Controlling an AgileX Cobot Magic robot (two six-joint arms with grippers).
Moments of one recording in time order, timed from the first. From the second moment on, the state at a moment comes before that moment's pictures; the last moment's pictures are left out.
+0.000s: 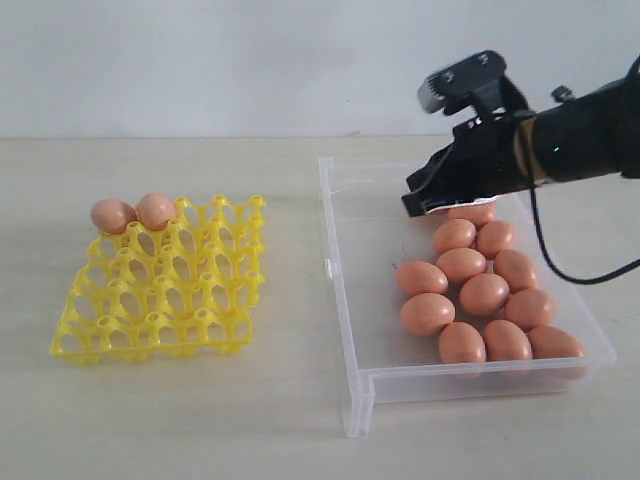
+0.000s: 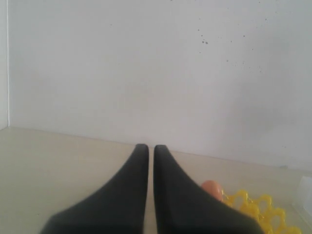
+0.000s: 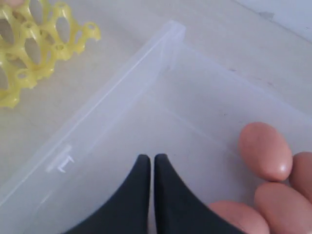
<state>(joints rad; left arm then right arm) 0.18 0.00 0.00 1.45 -0.06 -1.58 0.11 1.72 -0.99 -1.74 -0.36 1.45</state>
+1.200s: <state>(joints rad) 0.15 0.00 0.00 1.46 -0.10 -1.58 -0.03 1.28 -1.02 -1.03 -0.29 0.71</state>
